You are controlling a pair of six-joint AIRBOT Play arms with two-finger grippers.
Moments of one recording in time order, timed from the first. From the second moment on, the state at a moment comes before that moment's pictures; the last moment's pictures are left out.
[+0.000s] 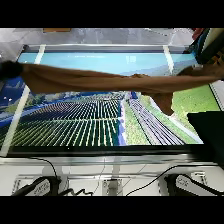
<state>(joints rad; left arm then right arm) 0.34 -1.20 1.40 1.14 -0.96 -1.19 -0.57 -1.25 1.53 -1.34 1.08 1.59</state>
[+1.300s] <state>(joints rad) 0.35 -1.30 0.98 1.88 -1.36 -1.18 -0.58 -0.92 0.76 -1.55 1.44 1.38</state>
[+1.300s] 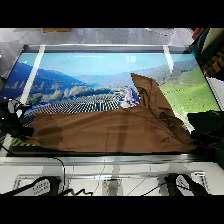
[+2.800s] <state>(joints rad) -0.13 -1.27 1.12 1.99 -1.21 -1.28 -0.32 -0.95 0.81 -1.13 1.04 0.75</state>
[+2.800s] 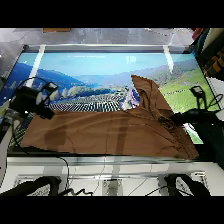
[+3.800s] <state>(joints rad) -0.27 -1.27 1.12 1.99 -1.13 -1.28 0.01 -1.19 0.81 -1.42 0.92 0.74</state>
